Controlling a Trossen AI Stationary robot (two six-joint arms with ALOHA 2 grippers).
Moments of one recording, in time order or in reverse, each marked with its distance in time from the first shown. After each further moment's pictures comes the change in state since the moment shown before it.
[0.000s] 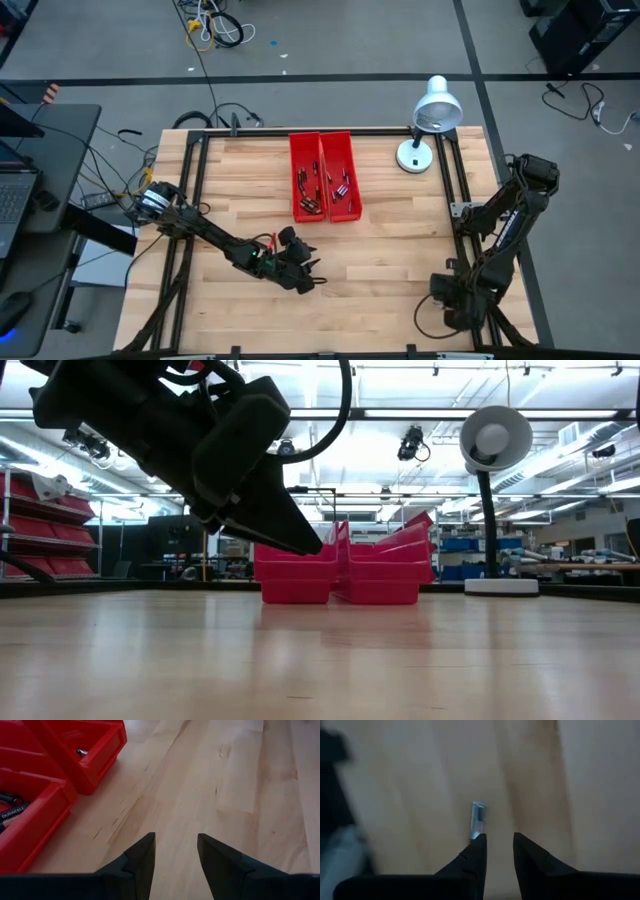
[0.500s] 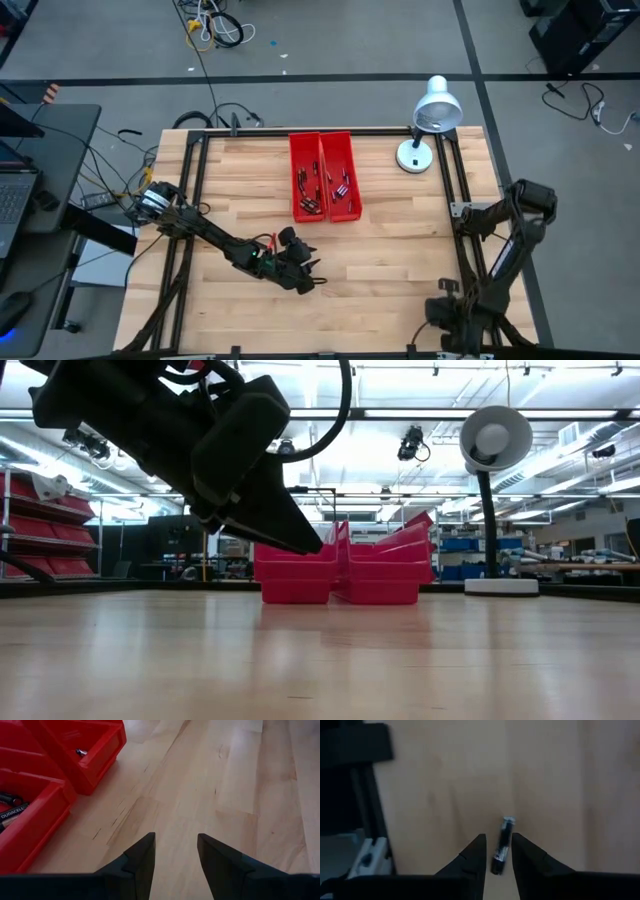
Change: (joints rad) left arm -0.002 0.000 0.000 0.001 0.000 -0.002; right arm 0.046 0.270 0.178 0.060 0.058 -0.076
